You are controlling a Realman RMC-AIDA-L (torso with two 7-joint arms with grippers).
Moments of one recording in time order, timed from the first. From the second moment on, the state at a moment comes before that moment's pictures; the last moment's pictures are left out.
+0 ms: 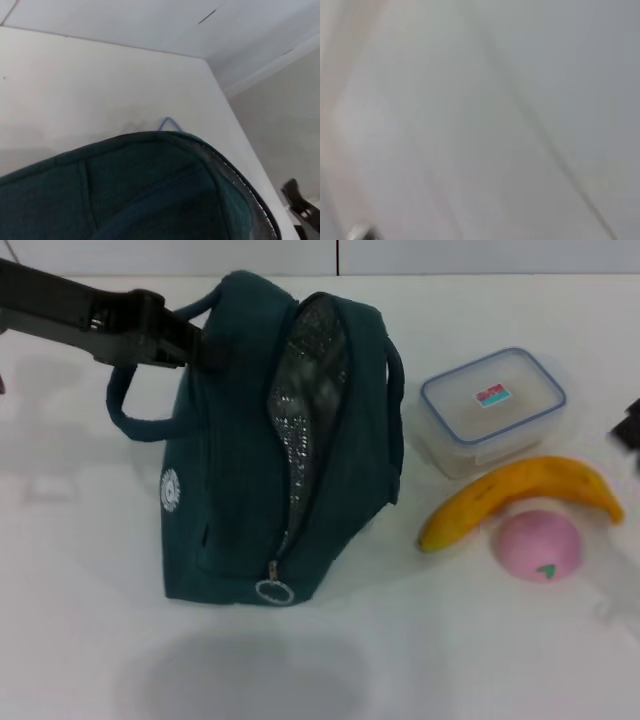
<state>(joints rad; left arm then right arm) -0.71 -1.93 0.77 1.11 2.10 1.90 -2.69 0.33 2.01 -0.99 0.00 -1.03 -1.86 0.93</state>
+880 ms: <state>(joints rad) -0.70 -1.93 0.77 1.10 2.09 1.89 -2.67 0.41 2.02 -0.99 -0.02 -0.79 -1.35 1.84</state>
